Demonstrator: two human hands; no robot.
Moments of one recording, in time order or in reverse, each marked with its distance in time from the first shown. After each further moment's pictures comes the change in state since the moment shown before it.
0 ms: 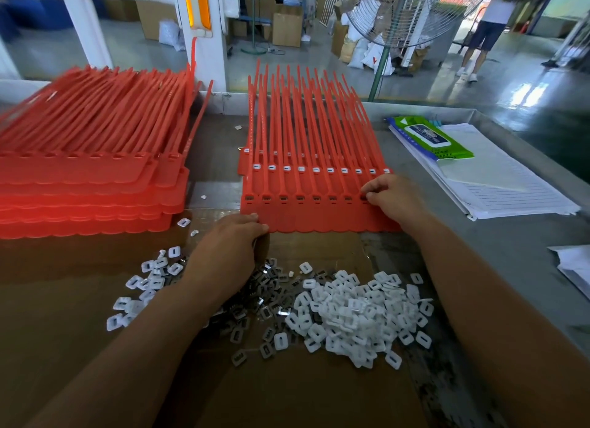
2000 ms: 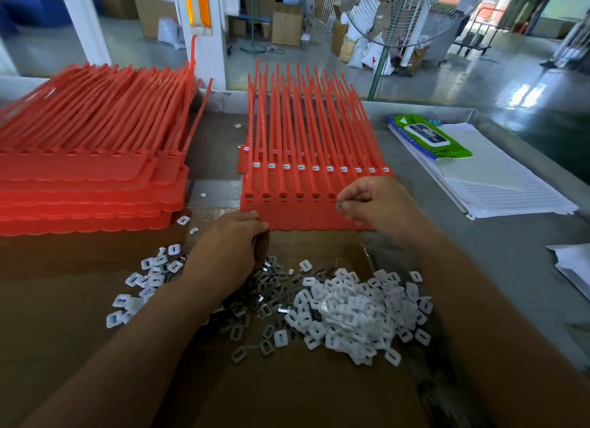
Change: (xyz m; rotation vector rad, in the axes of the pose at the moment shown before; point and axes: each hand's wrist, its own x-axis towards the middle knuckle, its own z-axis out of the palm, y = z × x) left_hand 0.000 0.000 -0.001 0.030 -0.014 0.000; right_hand -0.063 -0.052 -0.005 0.177 -0.179 -0.148
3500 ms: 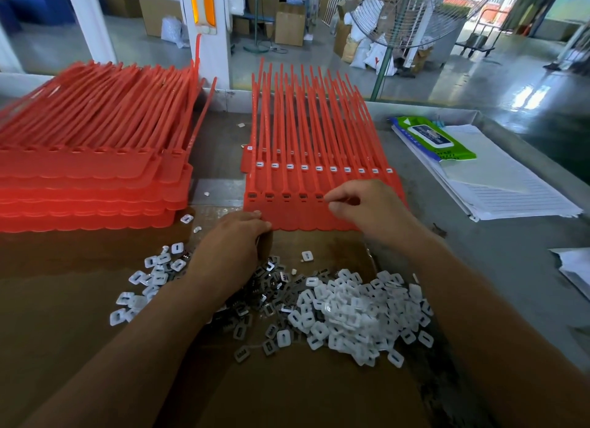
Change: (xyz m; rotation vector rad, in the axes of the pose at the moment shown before) left_hand -0.001 0.000 0.000 0.012 -0.007 -0.002; right_hand 0.005 -0.006 0.012 -0.288 -0.018 -0.176
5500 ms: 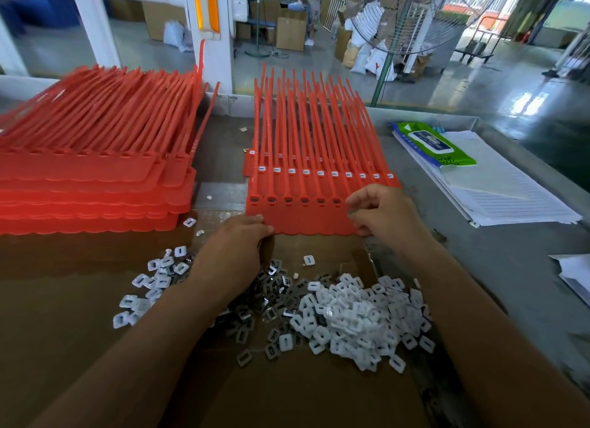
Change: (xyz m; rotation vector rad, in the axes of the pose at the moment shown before) left_hand 0.000 0.000 0.000 -0.020 -0.003 -0.013; right_hand -0.008 0.012 0.000 0.260 0.143 0.251
